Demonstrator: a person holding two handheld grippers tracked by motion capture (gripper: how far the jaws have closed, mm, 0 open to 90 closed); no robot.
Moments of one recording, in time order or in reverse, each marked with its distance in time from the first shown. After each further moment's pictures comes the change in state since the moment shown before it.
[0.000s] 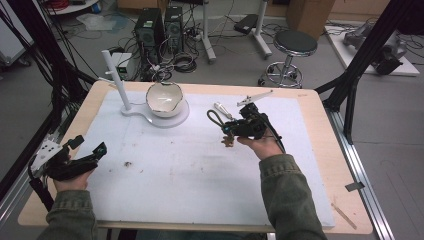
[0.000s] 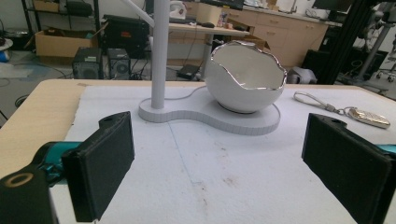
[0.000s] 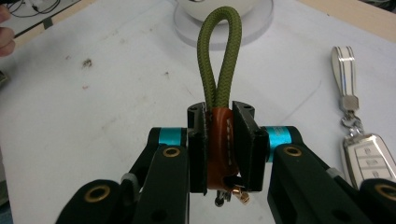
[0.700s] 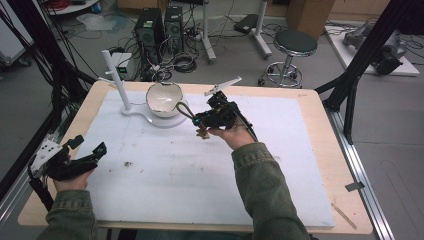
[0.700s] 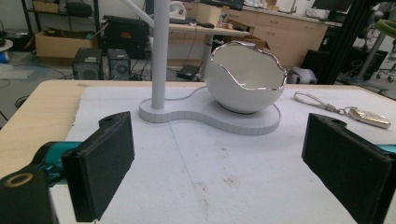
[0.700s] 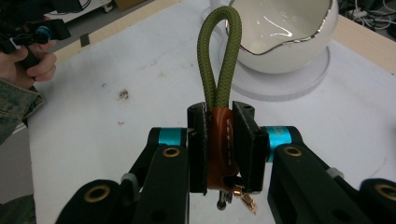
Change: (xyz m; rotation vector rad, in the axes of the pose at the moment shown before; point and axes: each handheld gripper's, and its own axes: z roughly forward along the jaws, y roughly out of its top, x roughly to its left) left arm 0.001 0.000 -0.001 -0.004 -0.001 0.002; right arm 0.042 0.057 0.038 -0.004 0.085 -0.070
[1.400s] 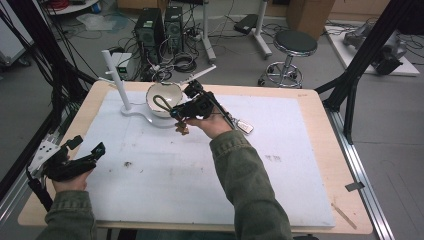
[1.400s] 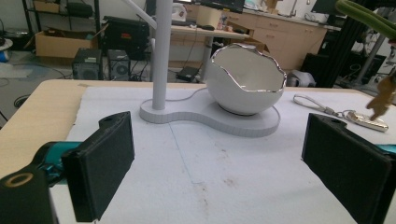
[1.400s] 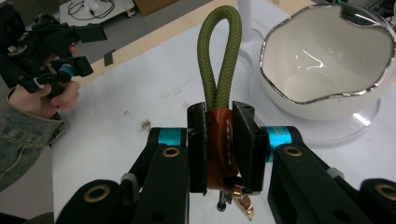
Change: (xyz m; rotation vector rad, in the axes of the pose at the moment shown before) left arm 0.002 0.000 -0.002 -0.008 -0.002 -0.016; right arm 0.013 0.046 0.040 0.005 0.091 -0.004
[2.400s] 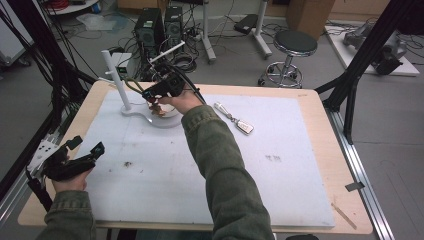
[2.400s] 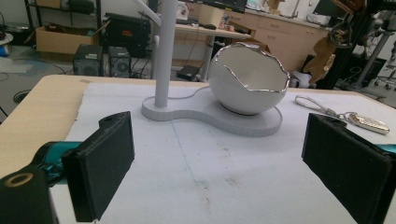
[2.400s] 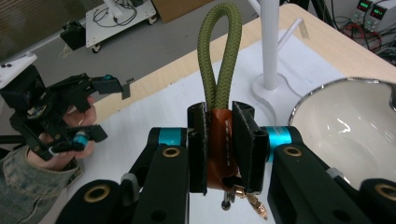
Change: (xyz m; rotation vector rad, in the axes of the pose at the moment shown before) left arm 0.003 -0.001 0.001 0.003 0.004 -0.020; right arm -0.001 0.077 0.049 0.014 0.086 -0.007
